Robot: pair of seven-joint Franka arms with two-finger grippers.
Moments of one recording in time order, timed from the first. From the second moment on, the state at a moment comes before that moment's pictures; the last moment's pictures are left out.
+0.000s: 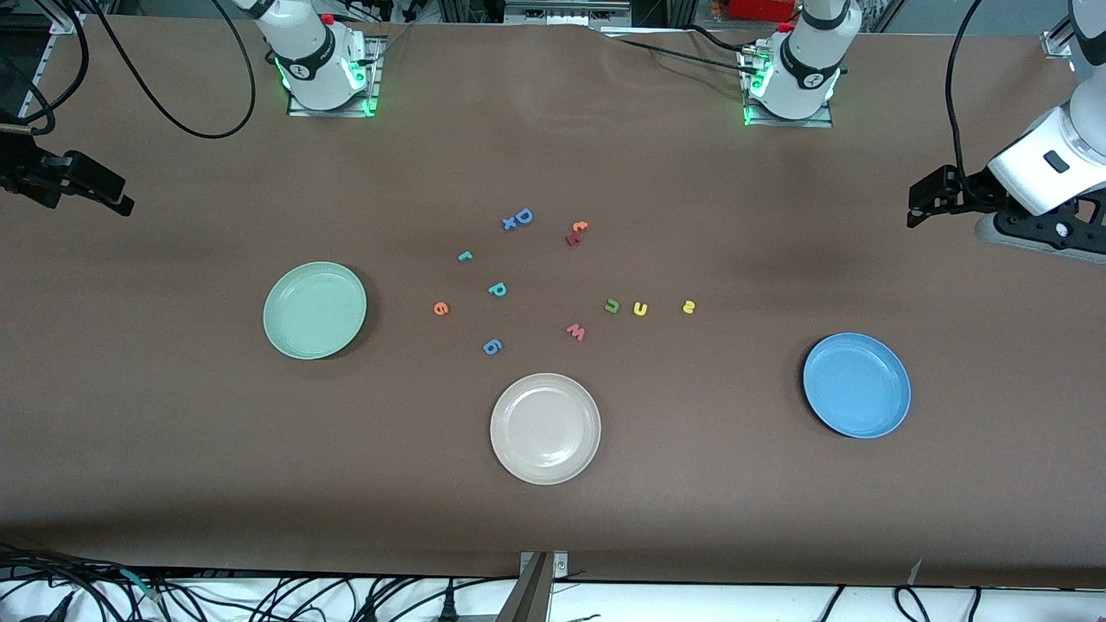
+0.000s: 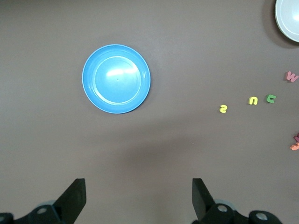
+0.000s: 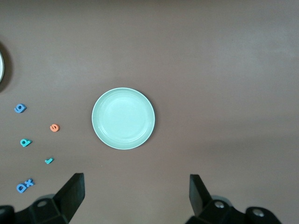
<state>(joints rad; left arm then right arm) -0.01 0.01 -0.03 -1.65 0.00 1.61 0.16 -0.03 -0.02 -0.01 -1.61 0.01 1.60 0.07</state>
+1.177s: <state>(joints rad) 0.00 0.01 -0.03 -1.64 0.00 1.57 0.16 -0.03 -0.02 -0.01 -1.61 0.01 1.60 0.07</state>
